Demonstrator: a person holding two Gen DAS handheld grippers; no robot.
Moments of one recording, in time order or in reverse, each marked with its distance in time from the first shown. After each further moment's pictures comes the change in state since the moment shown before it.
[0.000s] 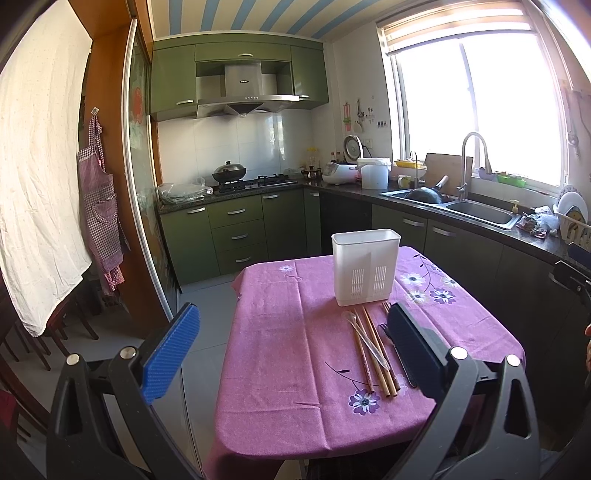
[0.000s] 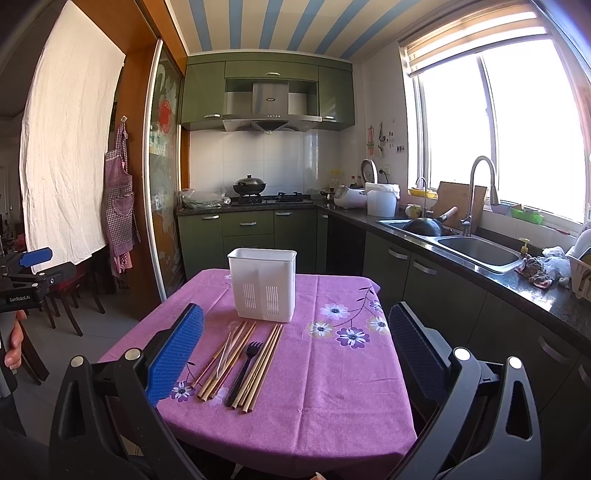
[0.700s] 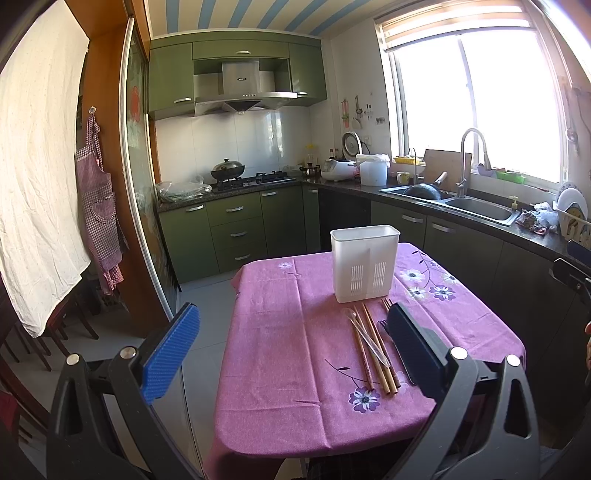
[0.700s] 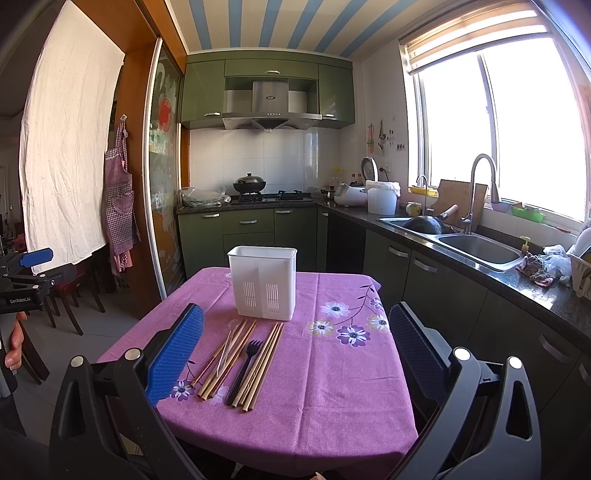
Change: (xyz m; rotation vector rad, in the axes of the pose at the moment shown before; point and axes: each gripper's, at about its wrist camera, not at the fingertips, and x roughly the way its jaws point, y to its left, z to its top) left arm 0.002 -0.002 -0.002 0.007 0.009 -0.003; right arm 0.002 0.000 -0.003 0.001 0.006 0.002
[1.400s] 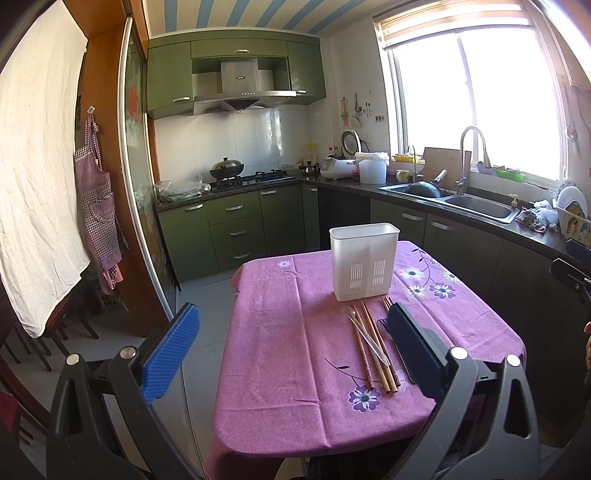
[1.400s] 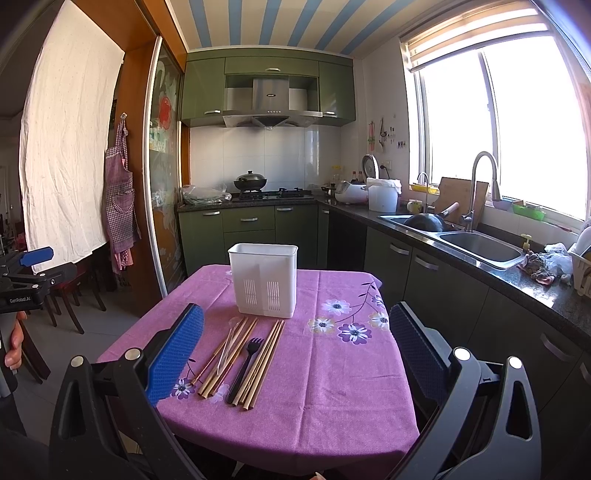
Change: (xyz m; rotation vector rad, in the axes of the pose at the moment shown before) left arm 0.001 -0.001 -0.001 0.002 0.005 -0.002; right arm 0.013 0.000 -0.011 0.002 0.009 0.004
